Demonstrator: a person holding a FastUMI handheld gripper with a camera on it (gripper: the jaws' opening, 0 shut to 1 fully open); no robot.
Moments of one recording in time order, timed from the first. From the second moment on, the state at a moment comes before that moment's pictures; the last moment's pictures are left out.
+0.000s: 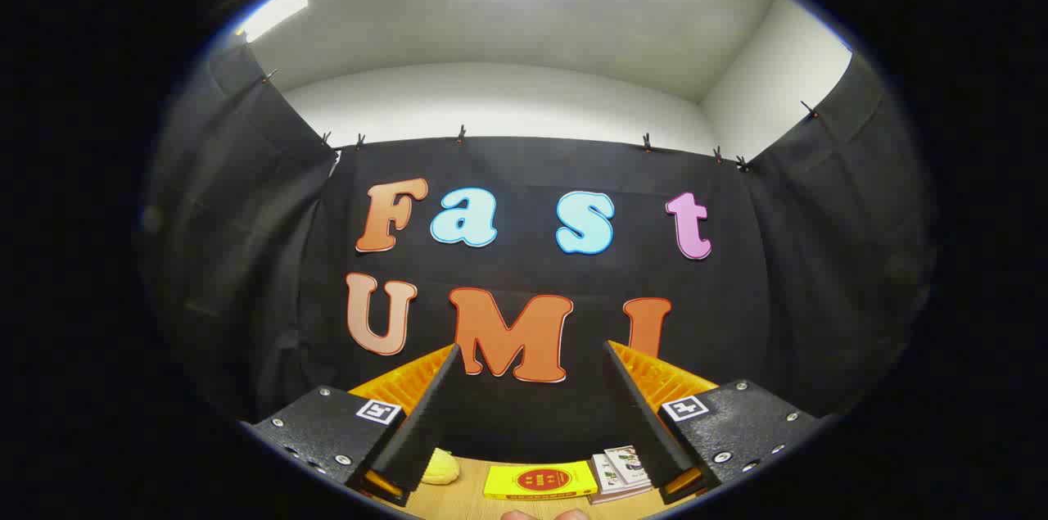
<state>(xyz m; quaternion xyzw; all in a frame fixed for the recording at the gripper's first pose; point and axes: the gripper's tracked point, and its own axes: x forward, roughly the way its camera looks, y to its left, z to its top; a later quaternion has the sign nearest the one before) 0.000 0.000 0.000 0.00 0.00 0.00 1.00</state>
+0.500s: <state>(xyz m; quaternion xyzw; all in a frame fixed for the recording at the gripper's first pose) 0.014 -0.001 -0.014 0.02 0.02 0.02 1.00</state>
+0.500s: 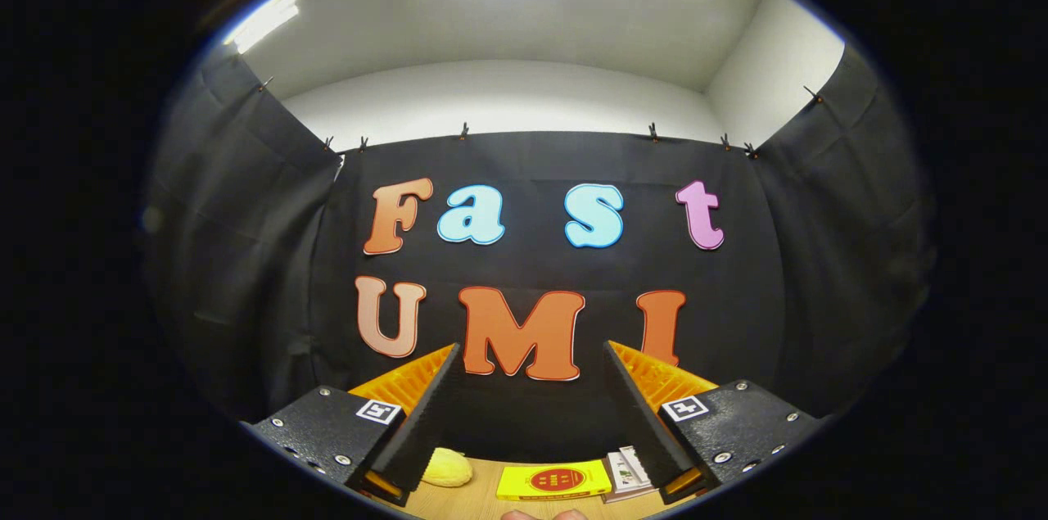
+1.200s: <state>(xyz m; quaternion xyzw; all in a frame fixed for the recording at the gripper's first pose) 0.017 -0.009 -0.042 0.06 0.06 0.02 1.00</state>
